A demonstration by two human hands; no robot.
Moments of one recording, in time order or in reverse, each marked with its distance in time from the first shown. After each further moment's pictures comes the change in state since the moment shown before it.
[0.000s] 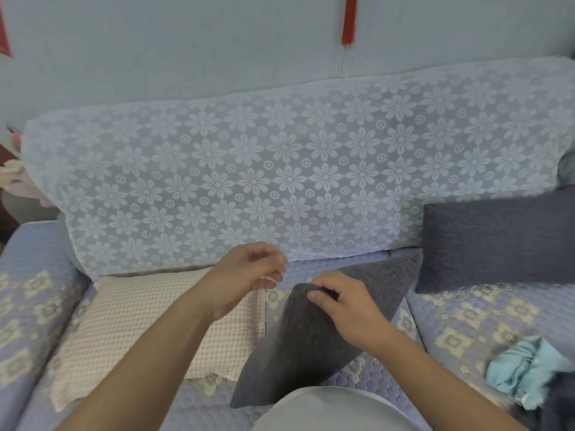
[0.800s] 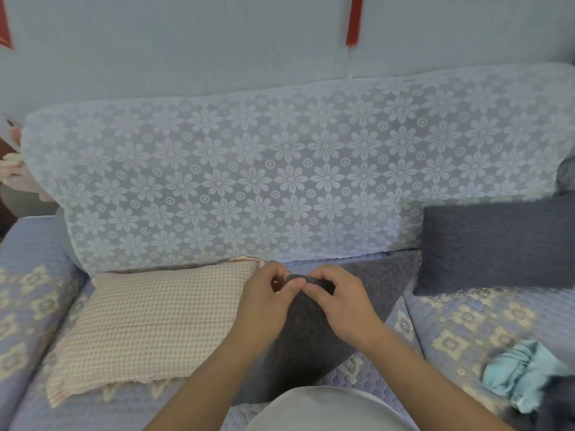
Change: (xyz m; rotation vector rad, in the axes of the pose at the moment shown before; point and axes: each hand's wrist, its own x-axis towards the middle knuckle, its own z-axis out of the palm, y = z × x) left_hand -0.009 -0.047 0.053 0.248 0.404 0.273; right_hand 0.005 -0.010 0.009 0.081 0.122 0.043
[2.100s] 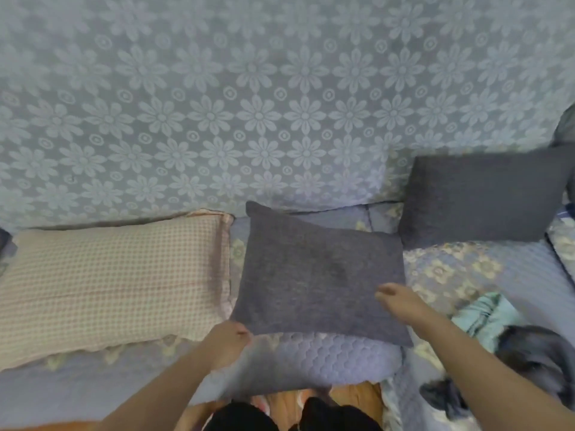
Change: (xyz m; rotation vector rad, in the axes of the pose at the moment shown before) left_hand -0.009 -0.244 0.061 0.514 -0.725 -0.569; right_hand -0.010 0.226 -0.086 -0.303 -0.172 0.976
